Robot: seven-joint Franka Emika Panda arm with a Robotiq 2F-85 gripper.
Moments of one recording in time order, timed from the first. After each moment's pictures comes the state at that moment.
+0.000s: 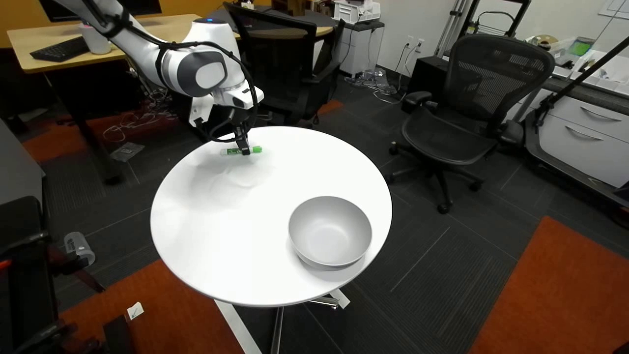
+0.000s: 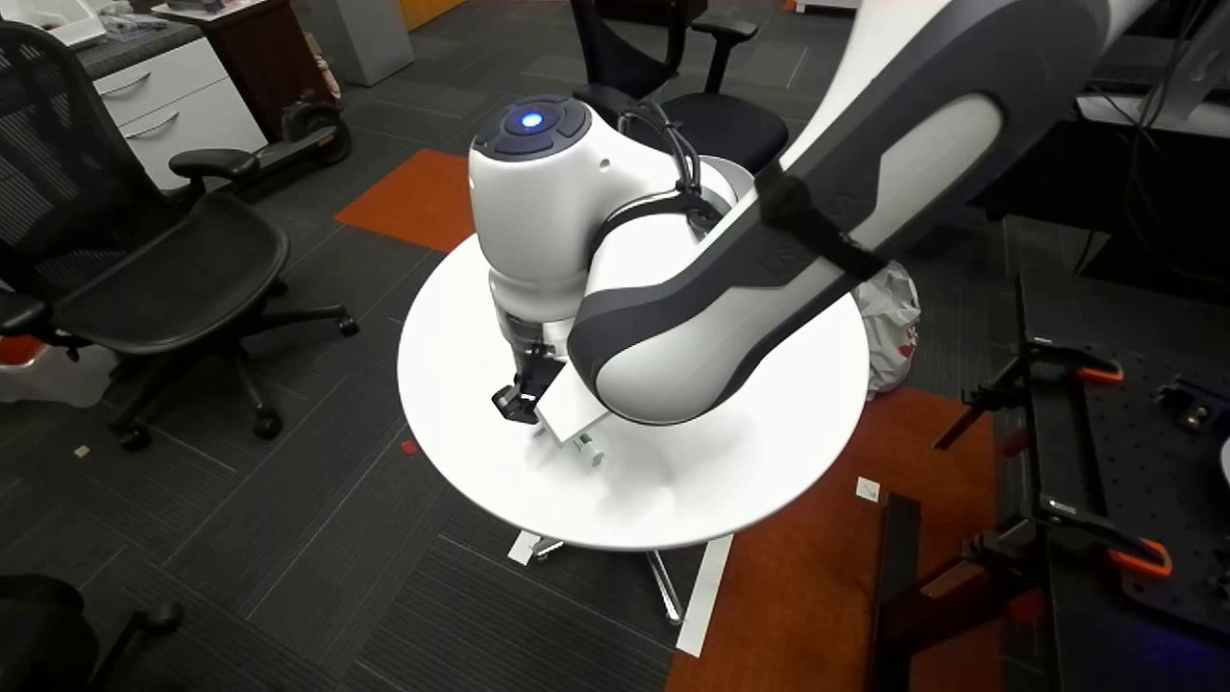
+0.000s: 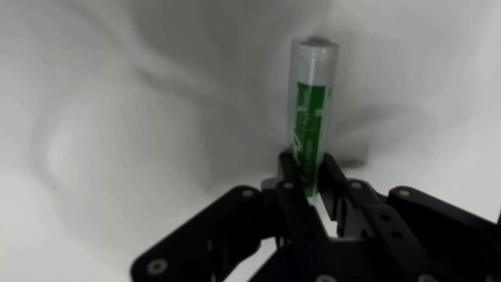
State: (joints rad) arm 0.28 0.82 -0.07 -1.70 -0.03 2.63 0.75
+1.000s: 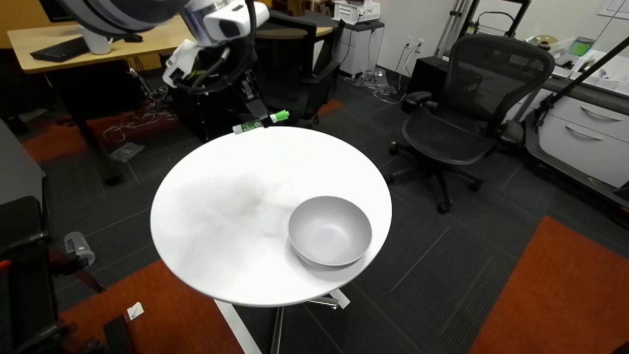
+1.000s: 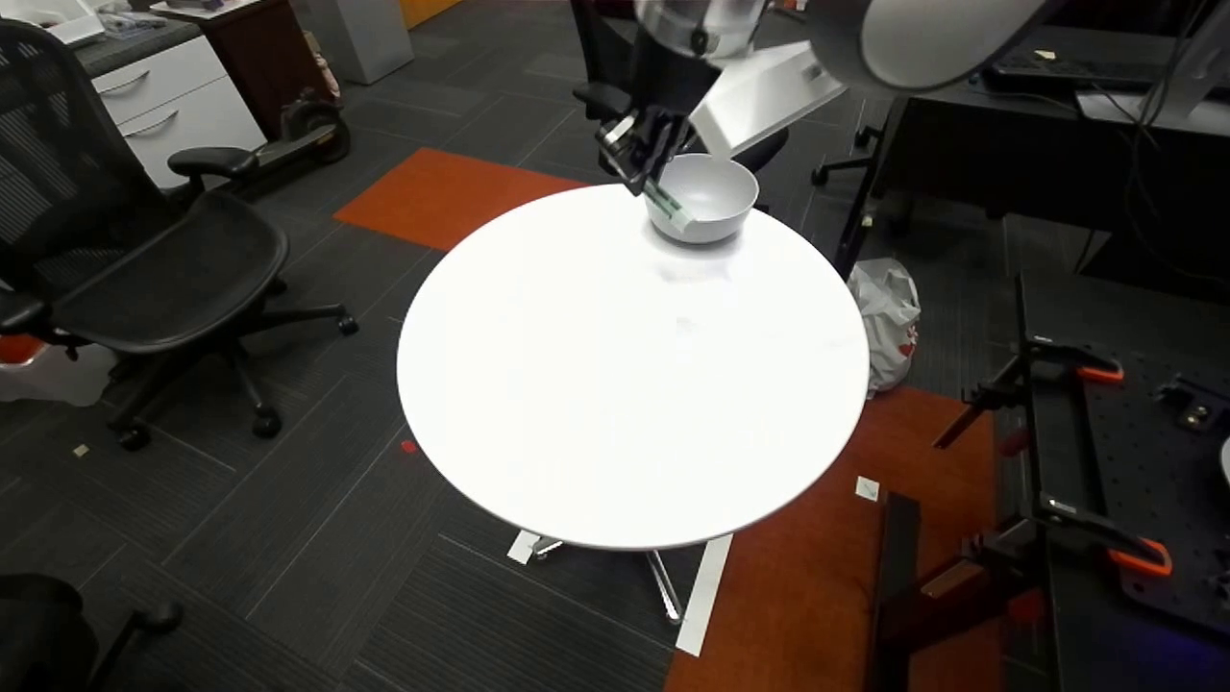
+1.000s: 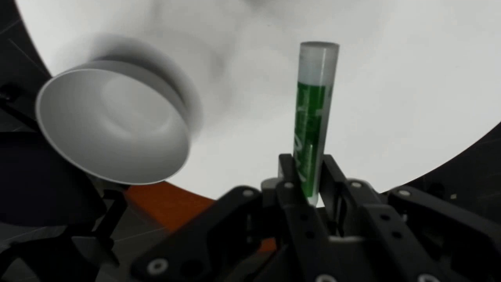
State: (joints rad) arm 0.27 0.25 -0.30 -2.16 -0.32 2.72 0.71
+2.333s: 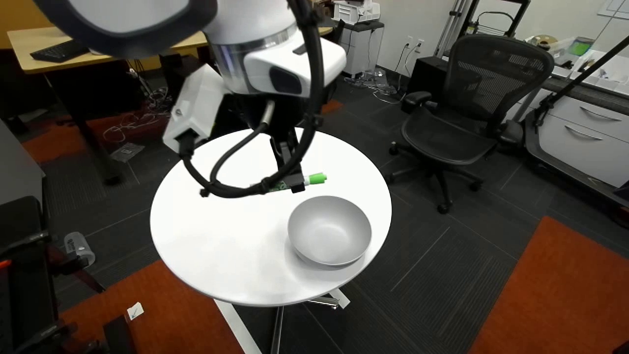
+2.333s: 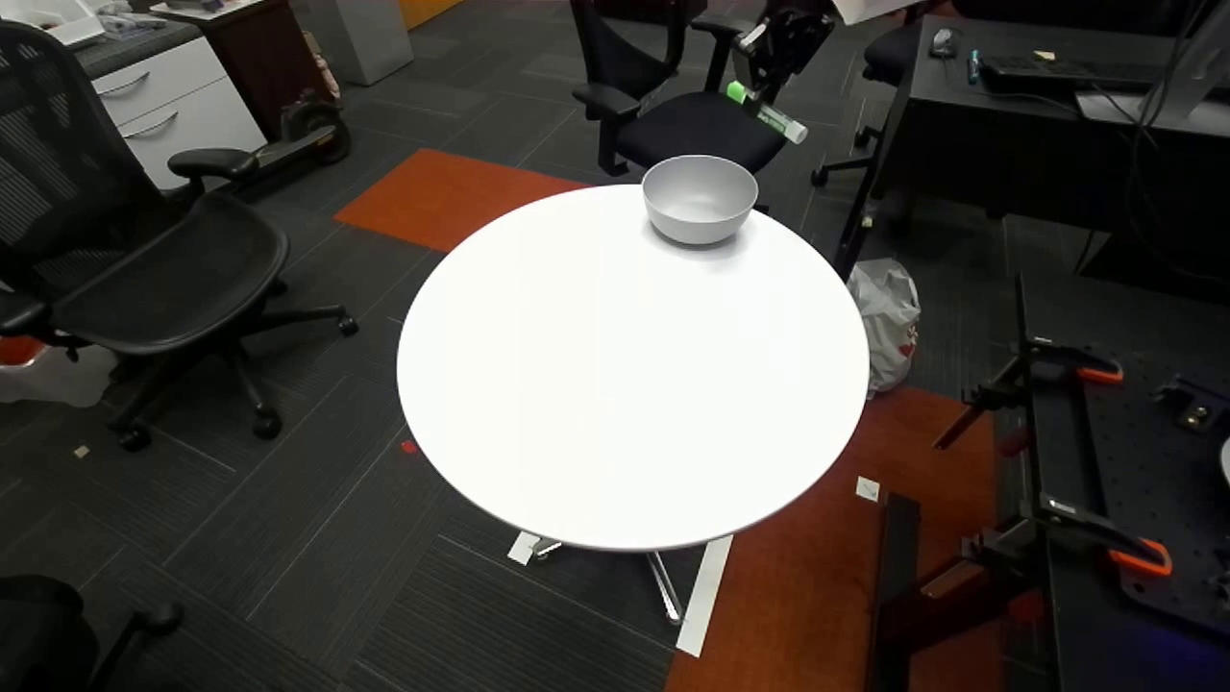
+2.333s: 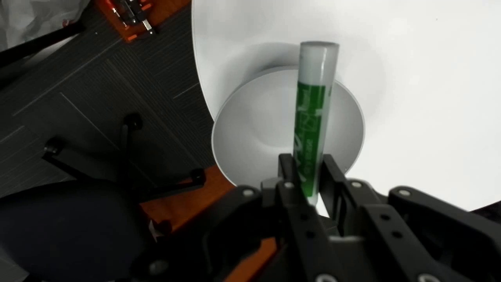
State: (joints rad) arm -0.14 0.19 -0.22 -2.19 0.00 2.62 0.18
